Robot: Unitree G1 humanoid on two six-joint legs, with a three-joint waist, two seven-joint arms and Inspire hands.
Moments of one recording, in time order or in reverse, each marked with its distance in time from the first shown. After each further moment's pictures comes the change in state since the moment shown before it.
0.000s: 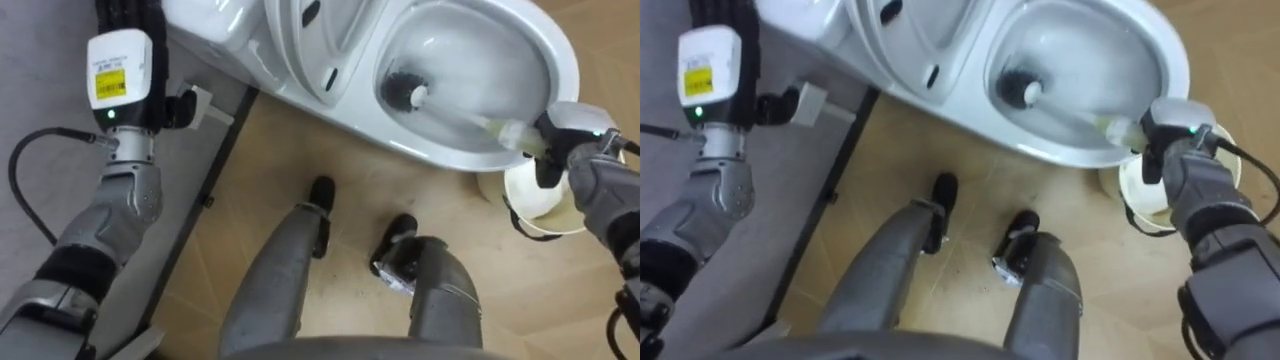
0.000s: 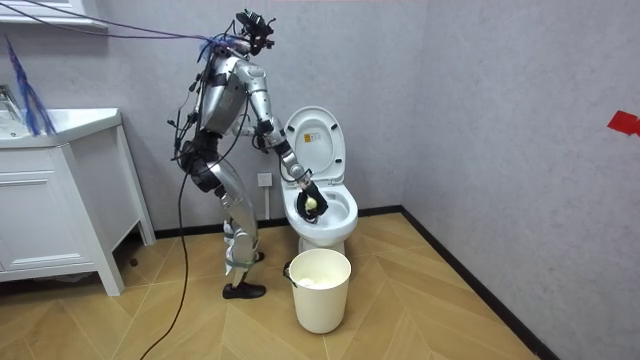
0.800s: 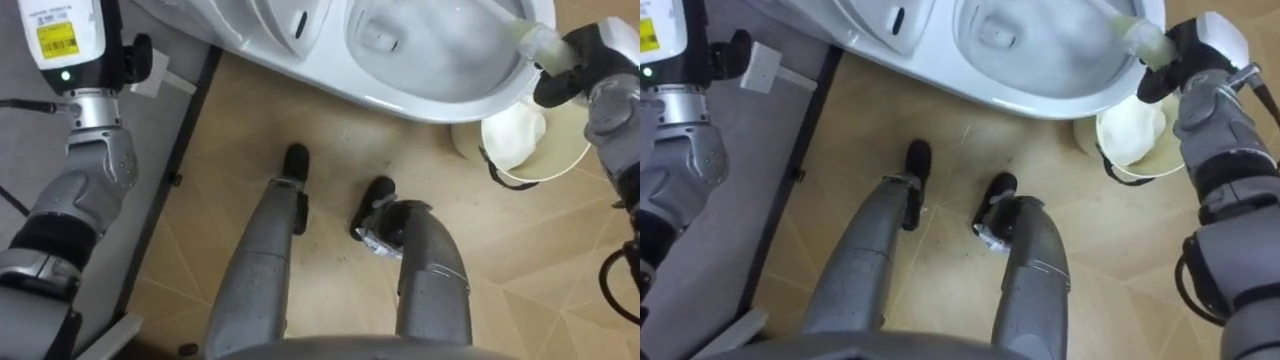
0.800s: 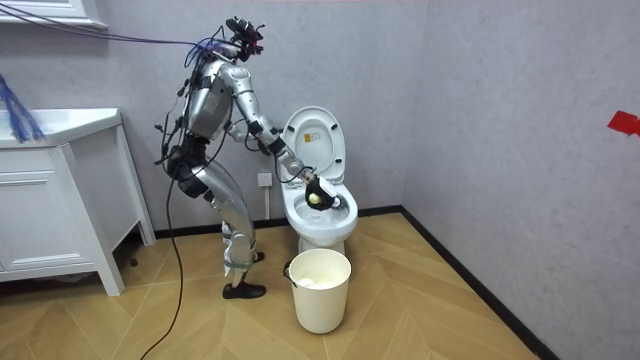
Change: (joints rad) left arm -0.076 0.052 0.028 0.030 0.047 0.090 0.087; right arm -0.127 0.000 -0.119 -0.059 0.299 -0.006 -0.040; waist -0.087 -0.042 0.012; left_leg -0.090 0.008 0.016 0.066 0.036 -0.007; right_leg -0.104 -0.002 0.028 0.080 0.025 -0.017
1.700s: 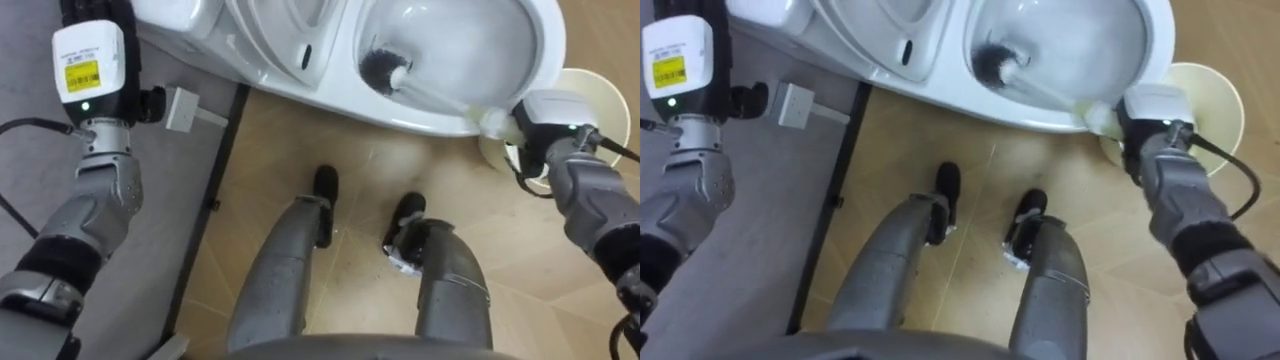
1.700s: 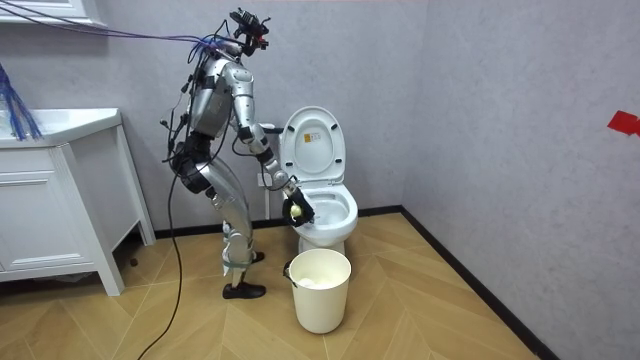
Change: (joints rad) left arm 0.068 -0.003 -0.074 -0.034 -0.046 0.043 -0.121; right arm 0.221 -0.024 0.130 -0.116 -0.389 0.135 0.083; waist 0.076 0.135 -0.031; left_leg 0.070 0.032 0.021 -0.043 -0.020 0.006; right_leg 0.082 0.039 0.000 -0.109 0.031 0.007
